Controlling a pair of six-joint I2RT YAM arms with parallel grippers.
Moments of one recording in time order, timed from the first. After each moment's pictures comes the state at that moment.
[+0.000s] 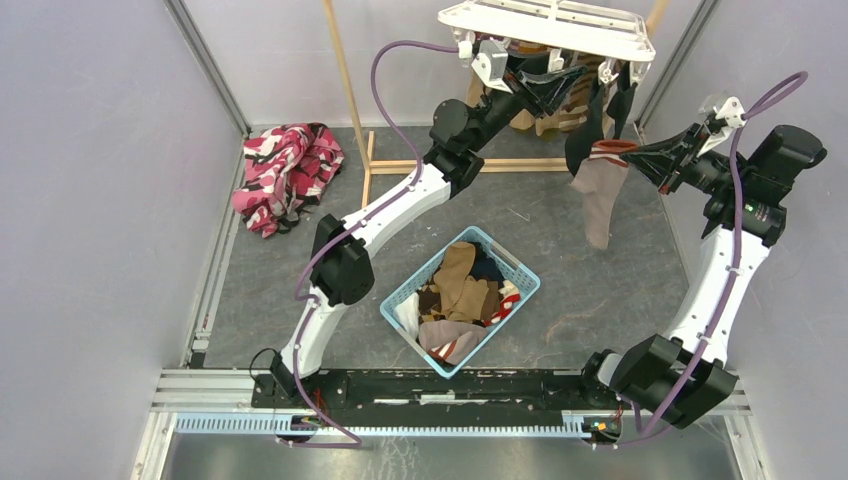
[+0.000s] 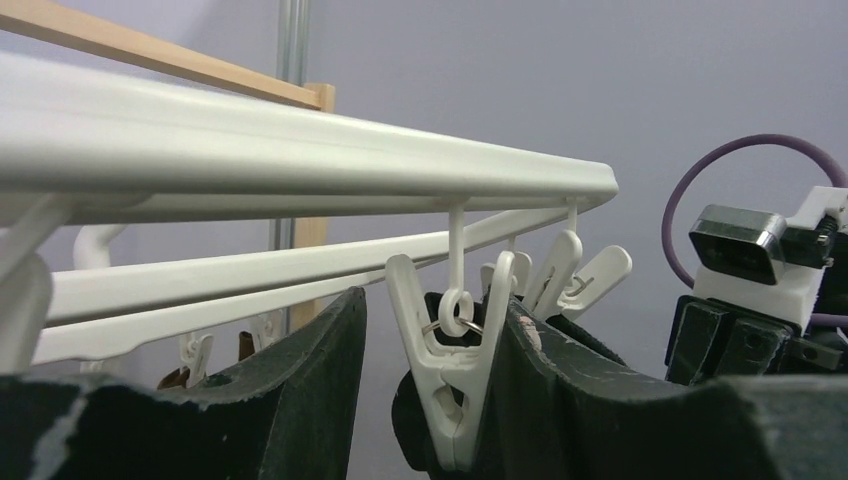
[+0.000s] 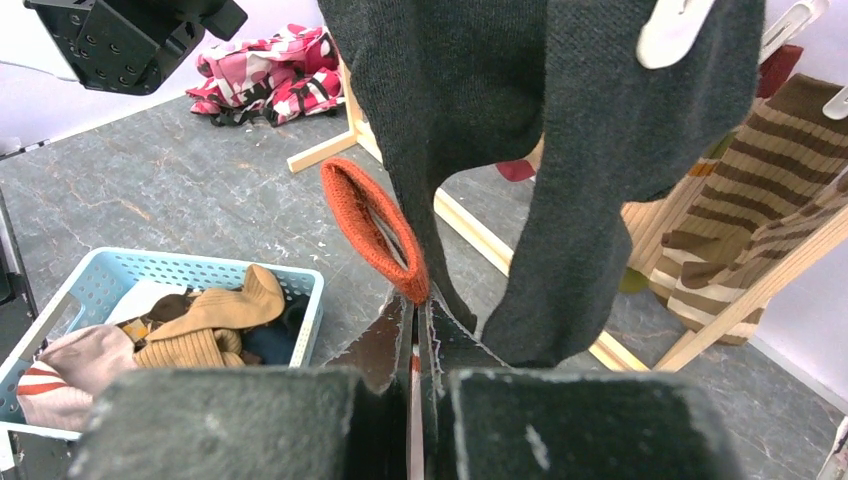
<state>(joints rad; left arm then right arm) -0.82 2.26 2.25 0.77 0.23 -0.33 -0.59 1.22 1.36 -0.35 -1.47 -0.27</state>
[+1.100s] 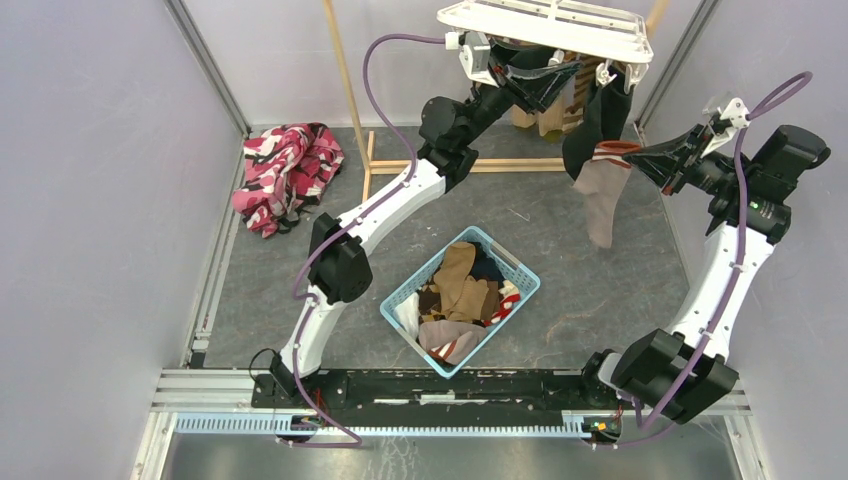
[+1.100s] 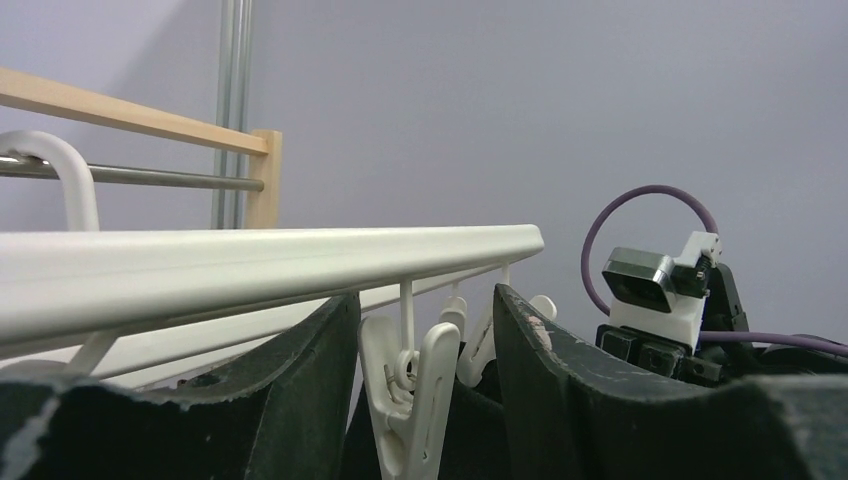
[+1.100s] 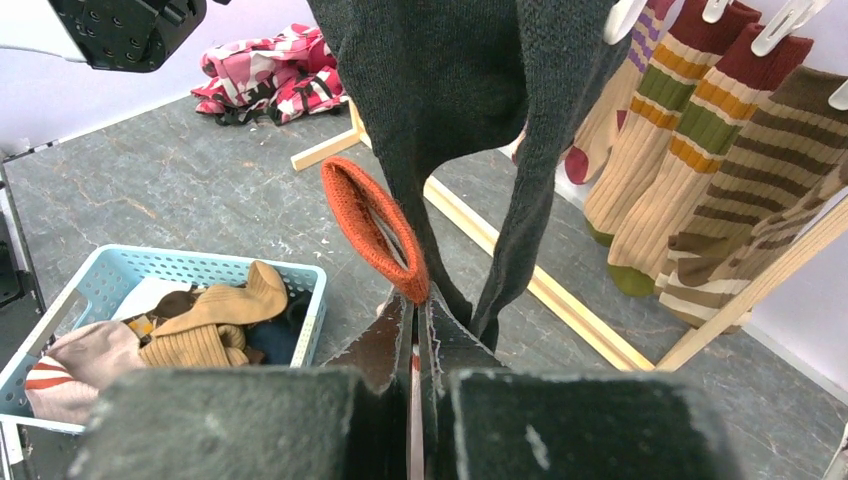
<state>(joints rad) -0.79 2.26 2.28 0.85 0.33 -0.47 -0.61 1.24 1.38 -0.42 -1.49 -0.32</state>
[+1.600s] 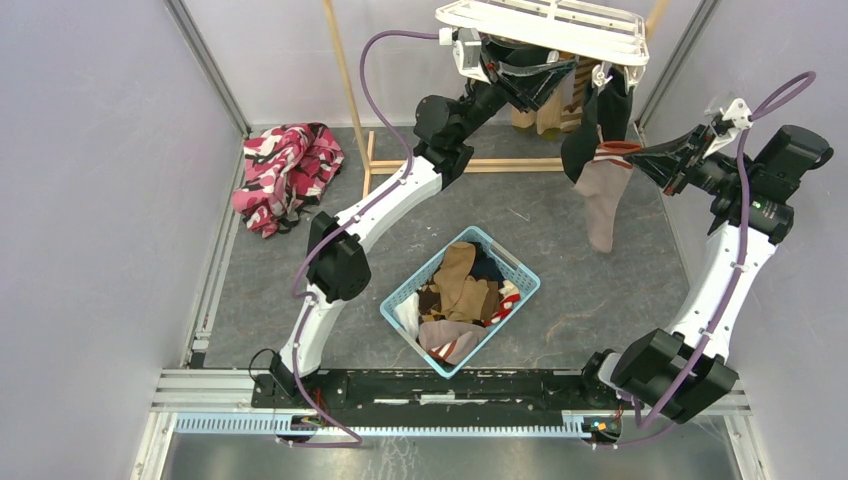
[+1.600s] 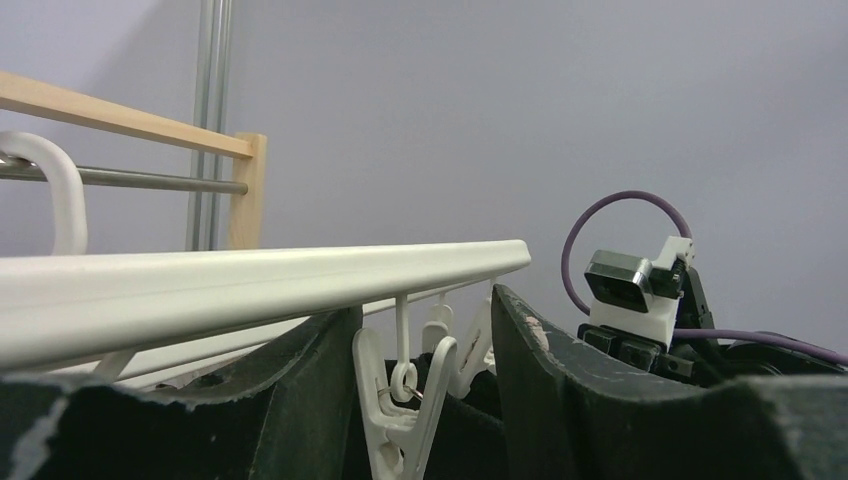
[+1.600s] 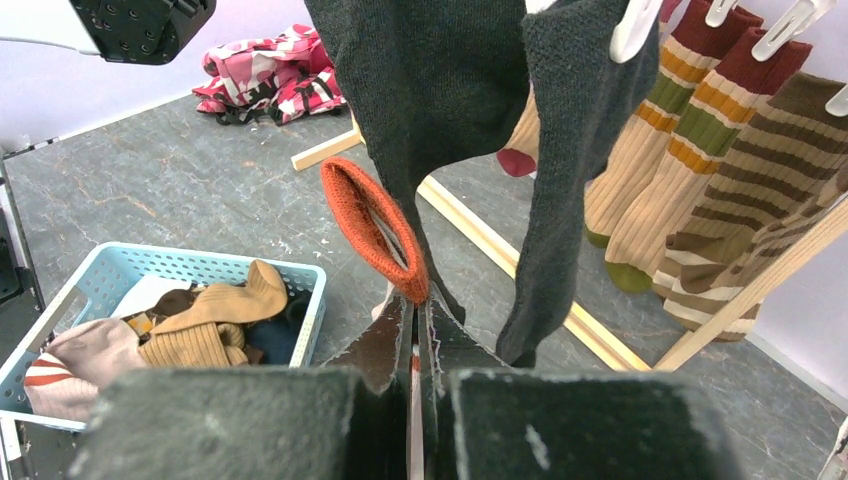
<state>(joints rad) -0.77 2.26 2.28 0.88 0.36 -0.54 -0.62 1.25 1.39 -0.45 -1.51 -0.35</state>
